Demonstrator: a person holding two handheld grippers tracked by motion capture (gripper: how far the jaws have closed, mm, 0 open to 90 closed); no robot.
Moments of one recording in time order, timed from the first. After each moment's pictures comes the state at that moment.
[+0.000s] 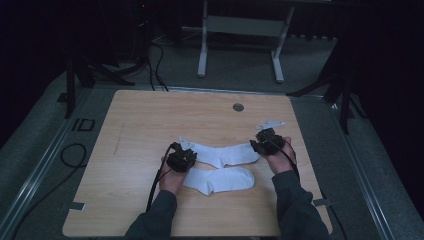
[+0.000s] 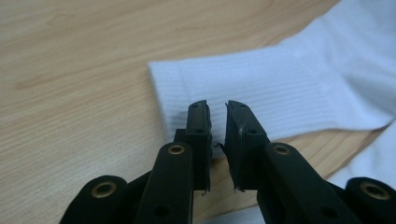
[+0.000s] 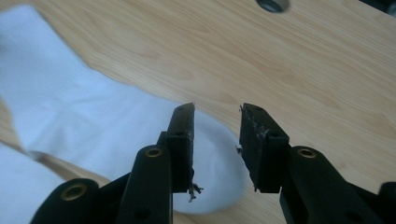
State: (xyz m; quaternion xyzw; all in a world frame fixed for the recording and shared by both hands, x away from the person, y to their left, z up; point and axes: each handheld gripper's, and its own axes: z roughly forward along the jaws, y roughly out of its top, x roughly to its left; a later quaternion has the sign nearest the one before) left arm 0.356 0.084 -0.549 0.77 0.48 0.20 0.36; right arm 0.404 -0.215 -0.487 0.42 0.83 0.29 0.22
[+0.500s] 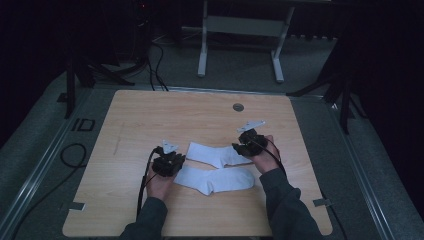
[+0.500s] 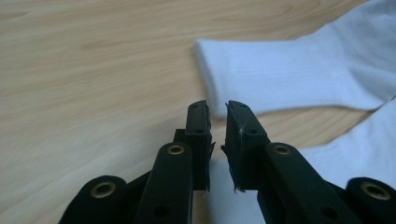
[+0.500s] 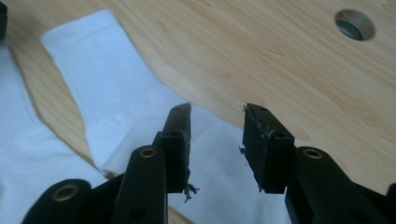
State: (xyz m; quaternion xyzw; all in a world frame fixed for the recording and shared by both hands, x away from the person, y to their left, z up) left arm 0.331 0.127 -0.548 0.75 0.52 0.18 0.37; right arm 0.405 -0.168 -0.493 0.35 0.87 0.30 0.18
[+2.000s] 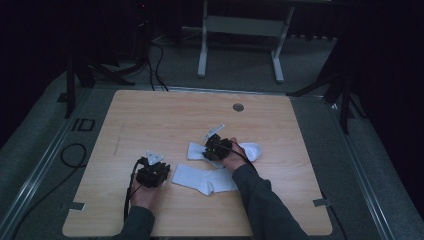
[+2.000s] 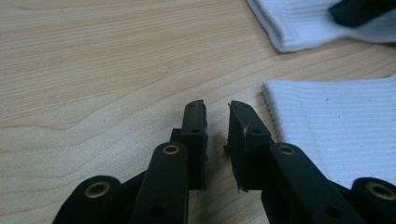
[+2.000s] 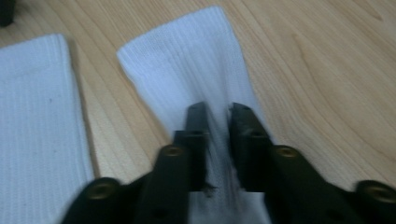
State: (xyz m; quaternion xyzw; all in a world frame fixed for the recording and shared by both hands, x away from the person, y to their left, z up) left arm 0.305 0.160 -0.563 0.75 0.54 0.20 0.34; right arm 0.423 -0.076 -0.544 0.26 0.92 0.28 0.10
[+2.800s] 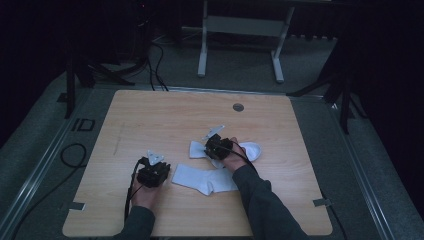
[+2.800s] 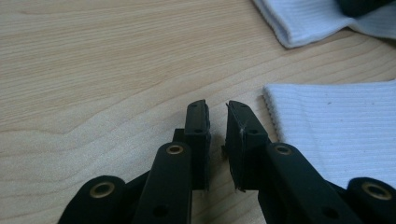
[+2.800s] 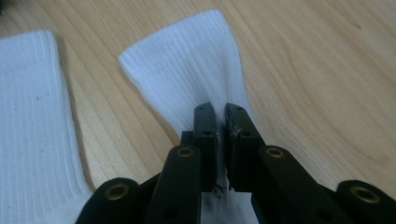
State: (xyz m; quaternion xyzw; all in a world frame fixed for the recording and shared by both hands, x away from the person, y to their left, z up) left arm 0.306 0.158 -0.564 0.75 0.54 0.21 0.34; right arm 0.419 -0.077 -0.538 0.25 0.92 0.28 0.13
